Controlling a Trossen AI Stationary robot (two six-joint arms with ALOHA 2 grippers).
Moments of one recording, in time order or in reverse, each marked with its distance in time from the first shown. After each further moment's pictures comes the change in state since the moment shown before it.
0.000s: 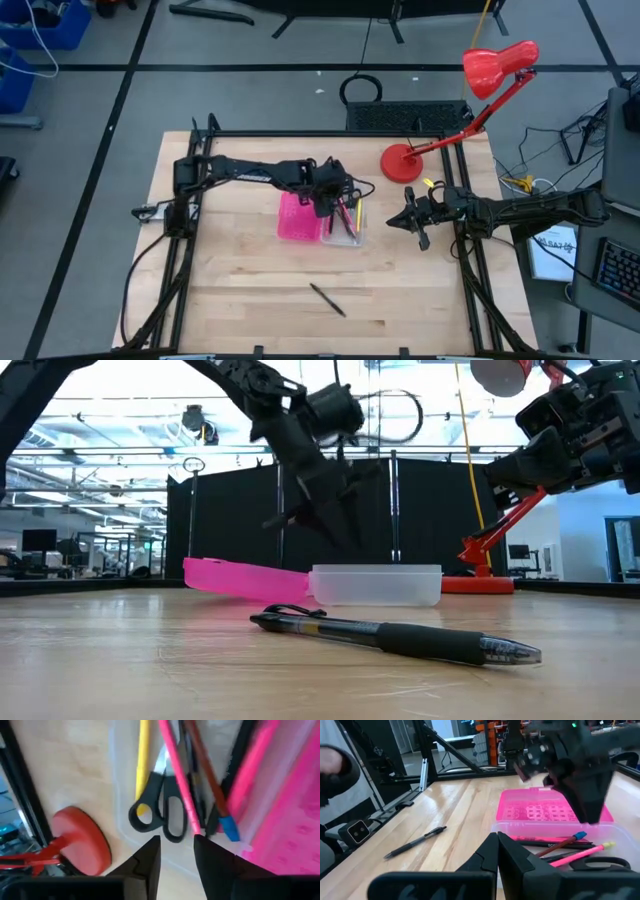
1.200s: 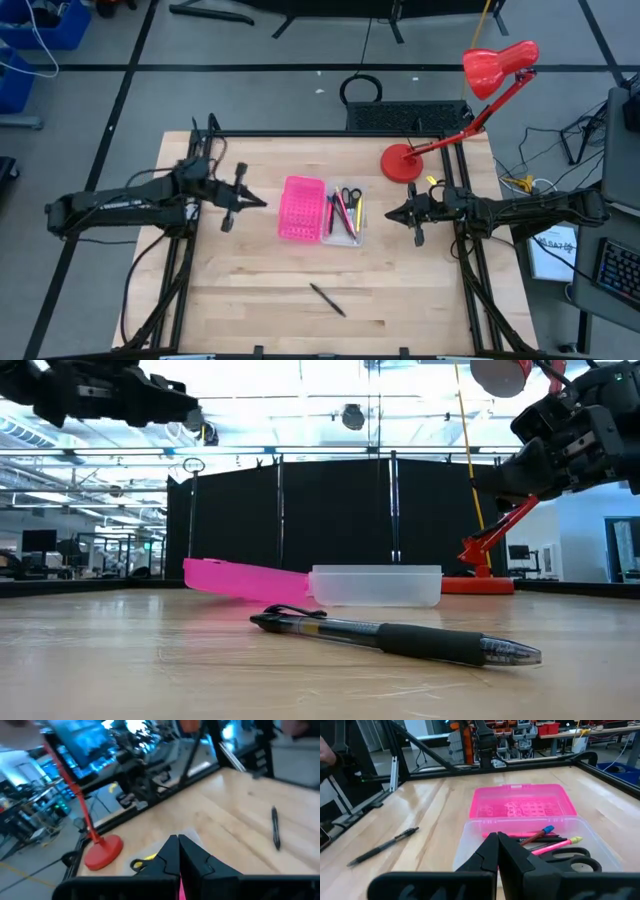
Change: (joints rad) left arm 0.127 -1.338 -1.053 0.519 0.571 -1.151; right arm 0.000 0.000 0.000 -0.021 0.138 -0.015
